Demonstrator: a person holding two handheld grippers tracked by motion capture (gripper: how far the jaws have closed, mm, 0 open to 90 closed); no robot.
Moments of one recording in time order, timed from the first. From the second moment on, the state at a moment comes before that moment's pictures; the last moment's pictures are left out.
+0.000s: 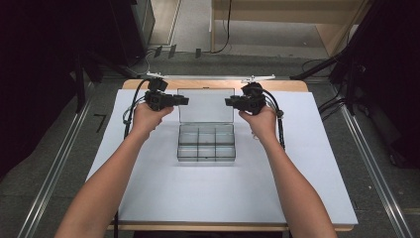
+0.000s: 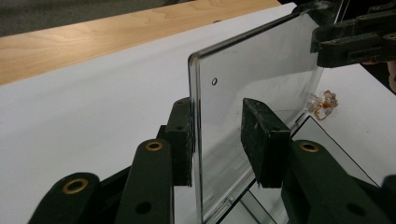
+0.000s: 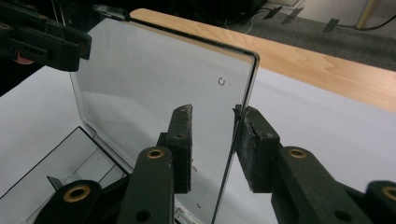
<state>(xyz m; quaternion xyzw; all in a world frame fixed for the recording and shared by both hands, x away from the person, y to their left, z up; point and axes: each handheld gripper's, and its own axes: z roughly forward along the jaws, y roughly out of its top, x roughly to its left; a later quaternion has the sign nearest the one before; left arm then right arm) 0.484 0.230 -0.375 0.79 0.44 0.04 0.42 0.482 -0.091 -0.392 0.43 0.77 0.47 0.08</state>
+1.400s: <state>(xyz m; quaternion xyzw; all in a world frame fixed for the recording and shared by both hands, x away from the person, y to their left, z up) 0.496 0.225 -0.399 0.78 0.47 0.02 0.40 0.494 -0.083 -0.408 0.47 0.77 0.43 0.06</state>
